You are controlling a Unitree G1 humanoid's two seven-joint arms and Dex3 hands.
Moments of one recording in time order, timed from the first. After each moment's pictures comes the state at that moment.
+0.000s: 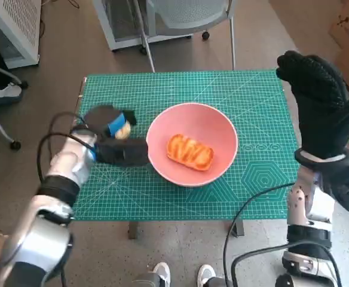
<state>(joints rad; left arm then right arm) -0.95 0.53 -0.47 0.89 0.73 -0.11 0.04 -0.62 -0.18 -0.24 0.38 0.39 -0.57 0.49</state>
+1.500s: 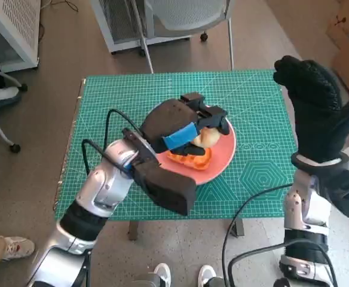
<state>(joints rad) -0.74 0.31 -0.39 0.22 0.58 -0.14 -0.23 -0.58 -0.15 -0.23 0.33 0.39 -0.56 0.47</state>
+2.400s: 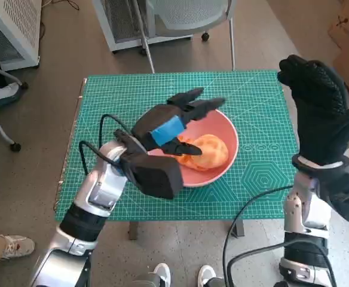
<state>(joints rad) -0.66 0.28 -0.26 0.24 0.38 -0.11 -0.28 -0.57 -0.15 -0.22 0.29 0.38 -0.55 0.42</state>
